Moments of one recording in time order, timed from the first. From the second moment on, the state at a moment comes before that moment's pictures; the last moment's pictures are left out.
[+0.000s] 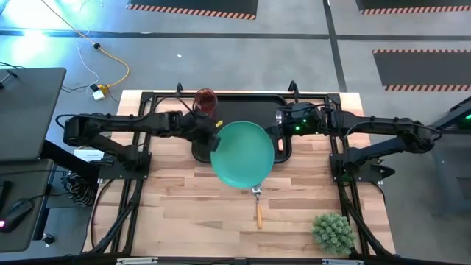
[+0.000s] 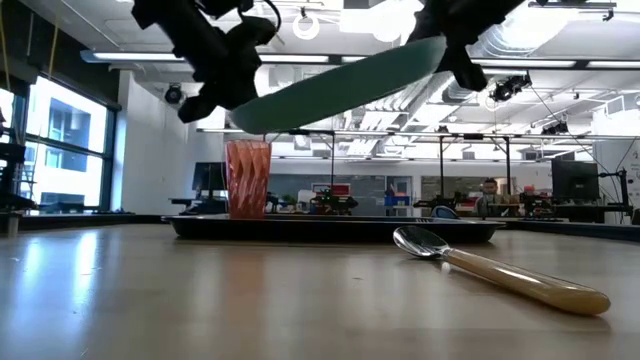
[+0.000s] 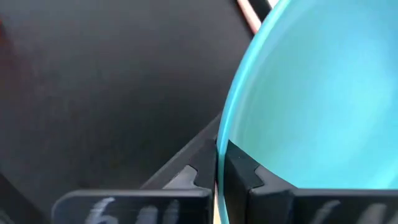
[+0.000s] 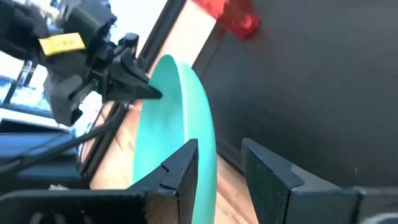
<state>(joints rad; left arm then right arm) 0.19 1.33 0.94 -0.42 0.00 -0.81 -0.18 1.15 0.97 -0.40 0.04 0.93</state>
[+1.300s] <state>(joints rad) 0.32 1.41 0.95 -0.31 -0.12 -0.98 -0.49 1.15 0.97 -0.38 0.04 0.70</state>
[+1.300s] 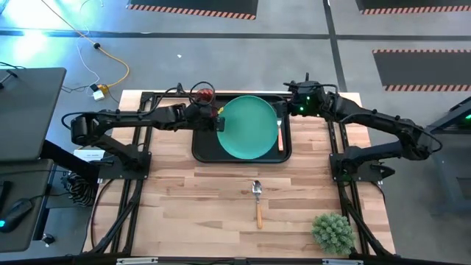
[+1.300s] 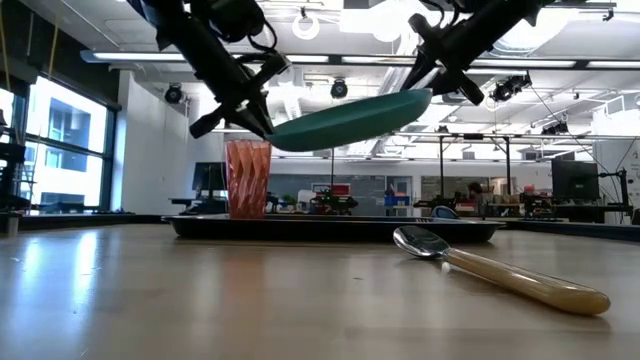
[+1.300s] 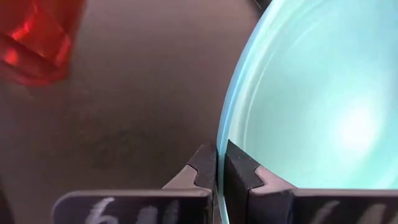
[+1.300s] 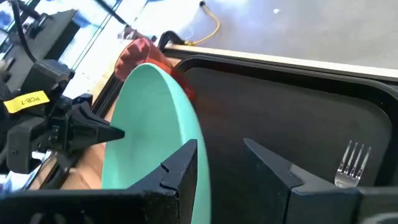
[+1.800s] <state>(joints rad) 0.32 1.43 1.18 -0.64 -0.24 -1.01 -0.65 1.15 0.97 -0.35 -0.04 0.54</state>
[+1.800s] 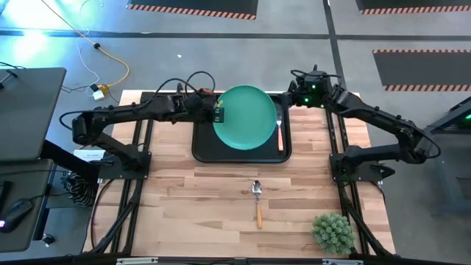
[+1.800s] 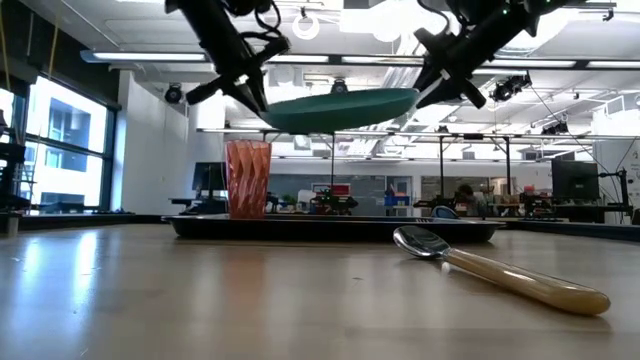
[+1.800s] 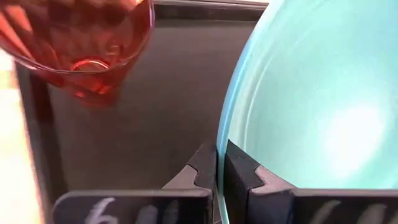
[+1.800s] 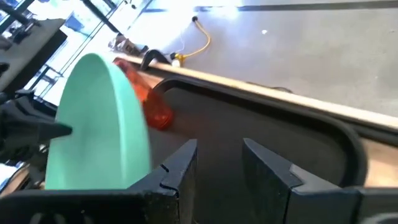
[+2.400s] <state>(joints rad) 0.31 1.69 1.18 -0.63 -0.17 -1.12 -0.72 1.15 0.97 -0.34 -0.13 0.46</state>
